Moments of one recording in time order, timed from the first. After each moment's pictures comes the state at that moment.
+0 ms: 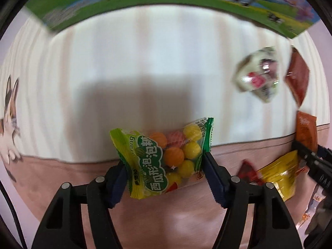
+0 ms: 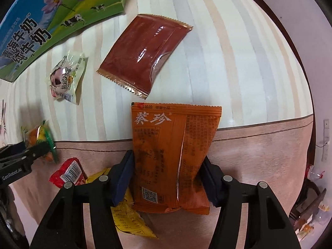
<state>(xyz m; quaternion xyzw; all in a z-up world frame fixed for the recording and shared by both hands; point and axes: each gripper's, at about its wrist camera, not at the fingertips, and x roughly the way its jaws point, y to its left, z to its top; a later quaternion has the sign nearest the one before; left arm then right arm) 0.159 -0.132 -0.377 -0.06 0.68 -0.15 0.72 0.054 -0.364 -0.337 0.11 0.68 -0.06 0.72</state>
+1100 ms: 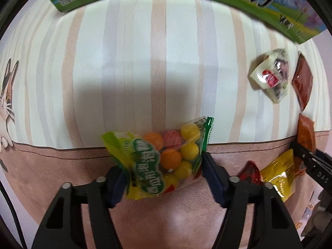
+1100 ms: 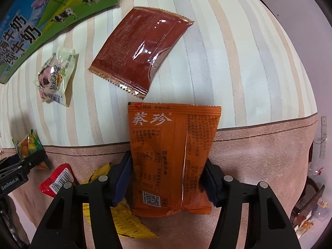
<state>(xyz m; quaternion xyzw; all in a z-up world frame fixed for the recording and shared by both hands) 0.155 -0.134 -0.383 0.02 0.69 -0.03 0.73 0.076 -0.349 -0.369 0.12 0.69 -0.08 0.71</state>
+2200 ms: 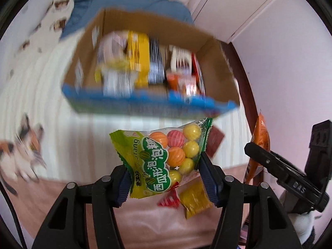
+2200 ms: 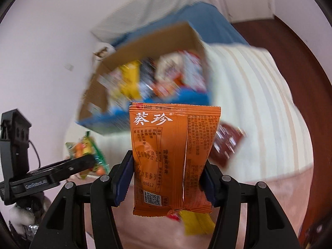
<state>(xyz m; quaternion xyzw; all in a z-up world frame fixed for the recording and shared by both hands) 0.208 -0.101 -0.166 -0.06 0.60 -0.15 0.78 0.119 -0.344 -0.153 0.21 0.53 0.07 0.82</state>
